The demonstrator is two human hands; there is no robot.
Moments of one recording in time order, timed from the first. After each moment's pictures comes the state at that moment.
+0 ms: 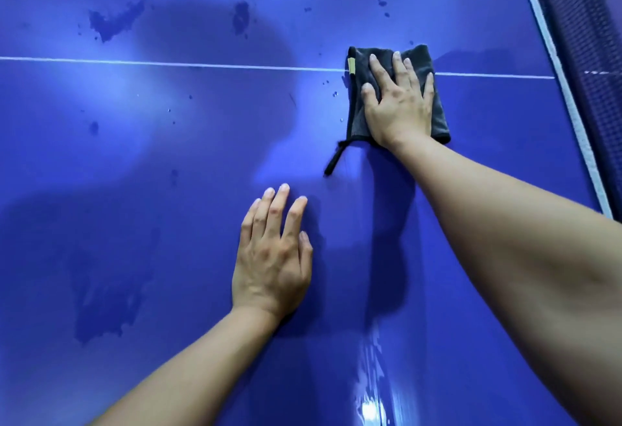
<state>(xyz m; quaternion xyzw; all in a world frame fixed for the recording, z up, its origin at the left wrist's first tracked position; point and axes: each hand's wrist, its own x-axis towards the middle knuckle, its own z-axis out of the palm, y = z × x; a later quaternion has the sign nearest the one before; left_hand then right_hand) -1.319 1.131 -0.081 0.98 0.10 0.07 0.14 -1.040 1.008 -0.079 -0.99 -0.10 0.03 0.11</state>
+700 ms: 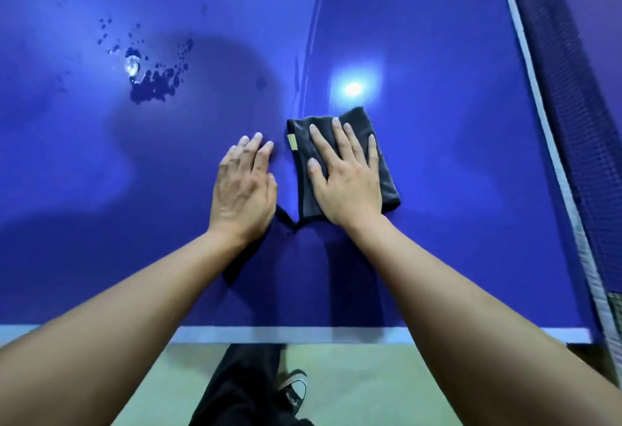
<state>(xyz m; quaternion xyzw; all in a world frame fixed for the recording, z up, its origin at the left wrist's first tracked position) -1.562 1.083 -0.077 0.98 0.11 0.05 0.16 -1.480 0.917 -0.076 -0.97 -0.22 0.03 0.13</state>
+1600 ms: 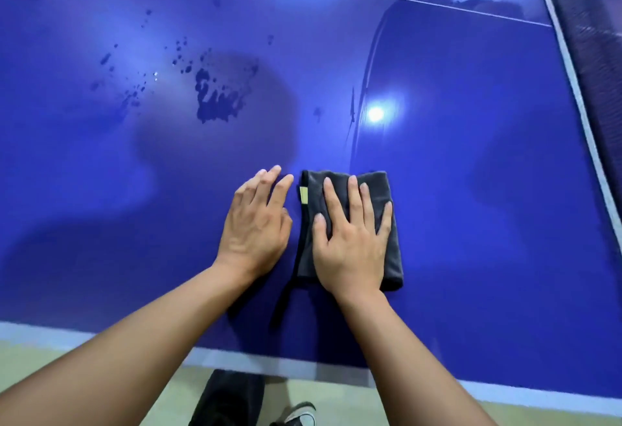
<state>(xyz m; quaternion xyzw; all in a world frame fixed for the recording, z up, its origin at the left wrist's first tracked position) -1.609 1.128 -0.069 0.98 0.12 0.06 0.15 -1.567 0.971 -0.090 -0.98 -0.17 -0.03 0.13</state>
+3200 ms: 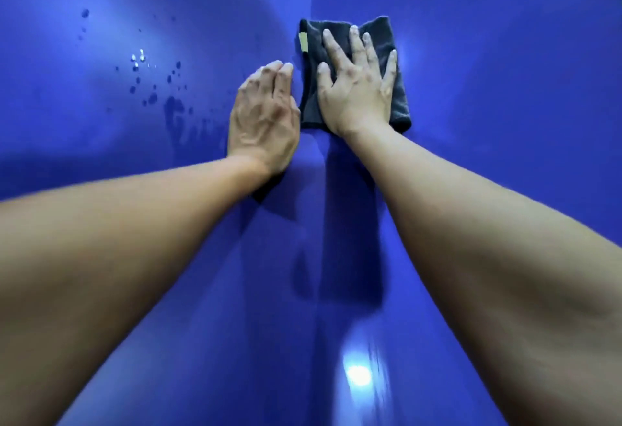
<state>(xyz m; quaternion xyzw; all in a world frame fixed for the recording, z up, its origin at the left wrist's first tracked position) -1.381 1.238 -0.077 0.98 0.13 0.07 0.14 -1.281 1.123 -0.081 -0.98 -0.15 0.01 0.13</state>
